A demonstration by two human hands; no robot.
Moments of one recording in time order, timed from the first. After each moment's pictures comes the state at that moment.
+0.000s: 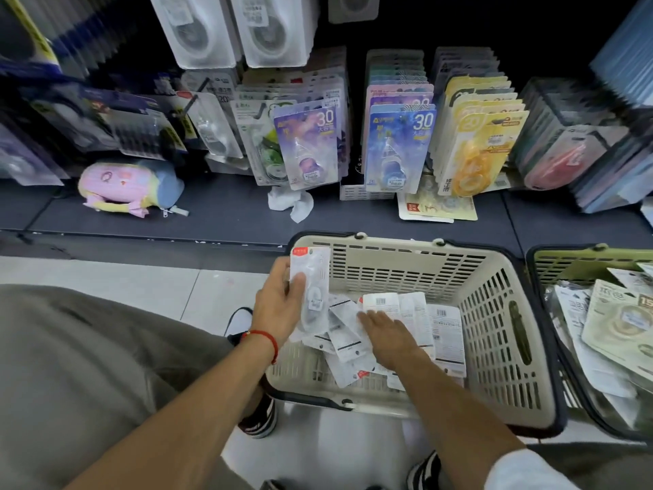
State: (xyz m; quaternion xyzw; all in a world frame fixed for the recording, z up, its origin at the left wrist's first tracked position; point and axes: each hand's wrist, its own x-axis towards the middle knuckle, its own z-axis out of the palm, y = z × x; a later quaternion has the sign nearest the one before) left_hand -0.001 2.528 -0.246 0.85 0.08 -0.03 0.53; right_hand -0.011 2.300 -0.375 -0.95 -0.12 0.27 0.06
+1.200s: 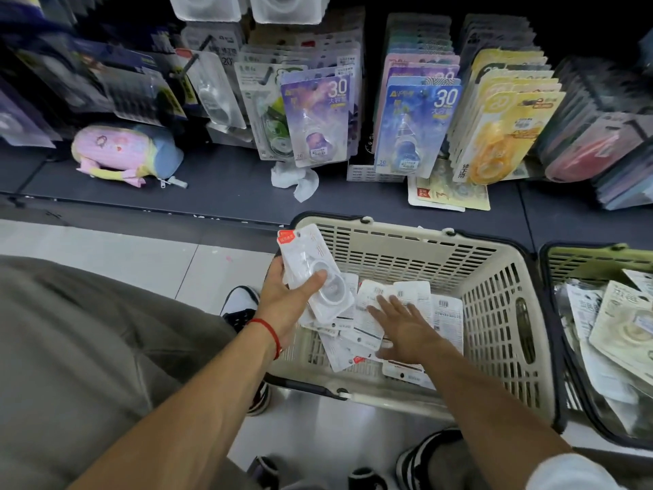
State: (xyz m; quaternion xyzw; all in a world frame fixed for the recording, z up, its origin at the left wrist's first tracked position) left_hand -0.003 2.516 -0.282 0.64 0.21 -0.10 0.74; right_hand -0.011 2.257 -0.383 -0.93 -0.19 0.32 0.03
